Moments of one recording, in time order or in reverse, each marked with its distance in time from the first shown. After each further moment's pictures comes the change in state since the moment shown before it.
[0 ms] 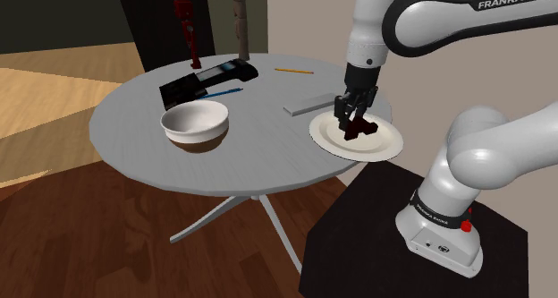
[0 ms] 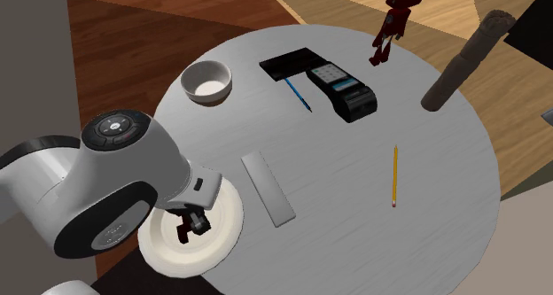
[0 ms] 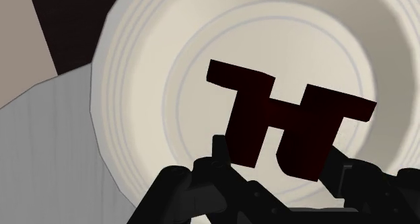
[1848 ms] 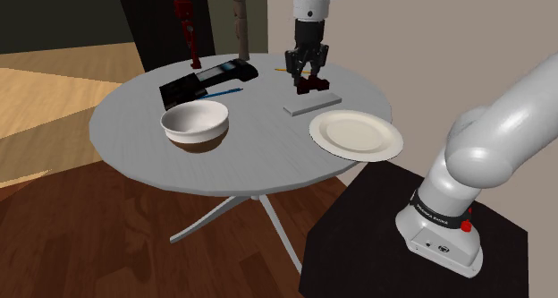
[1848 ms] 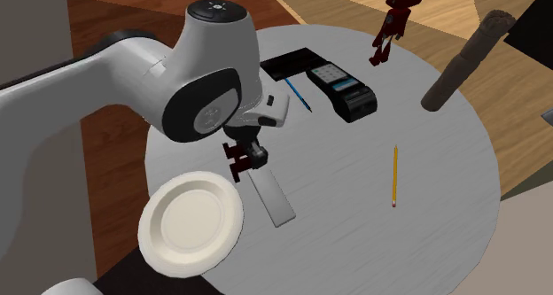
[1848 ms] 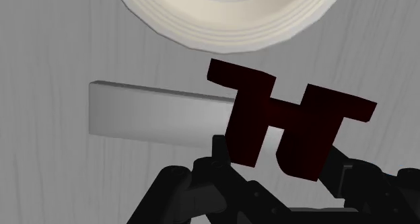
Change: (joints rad) arm -0.057 0.545 -0.034 0.559 -0.064 -0.015 -0.036
